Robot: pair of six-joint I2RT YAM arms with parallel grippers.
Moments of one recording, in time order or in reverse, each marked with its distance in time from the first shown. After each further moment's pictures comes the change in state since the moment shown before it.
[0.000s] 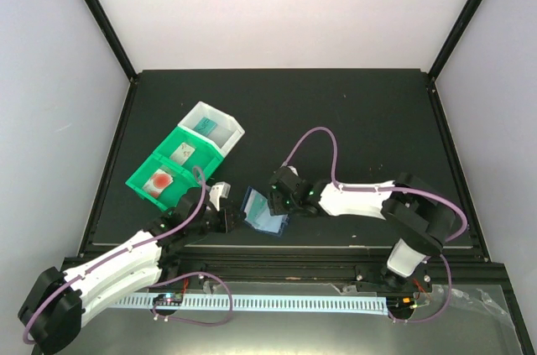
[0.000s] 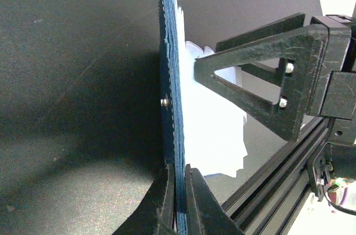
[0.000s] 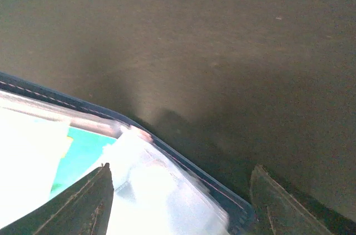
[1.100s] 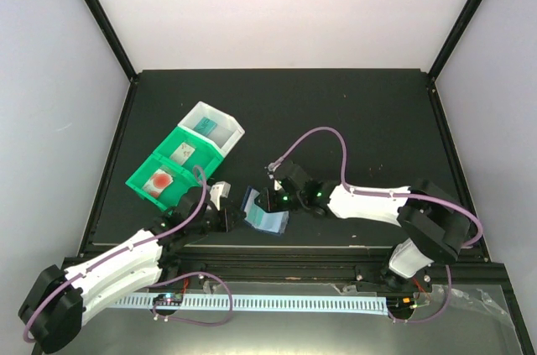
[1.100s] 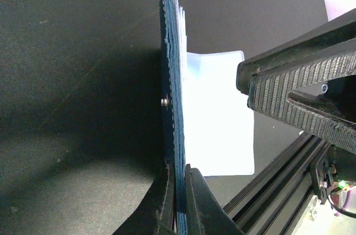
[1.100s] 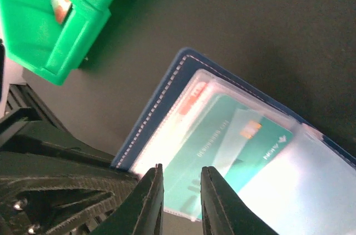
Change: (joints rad) left arm 0.000 0.014 0.006 -0.001 -0.006 -0.002; right arm 0.000 -0.113 -0.045 0.219 -0.285 0.066
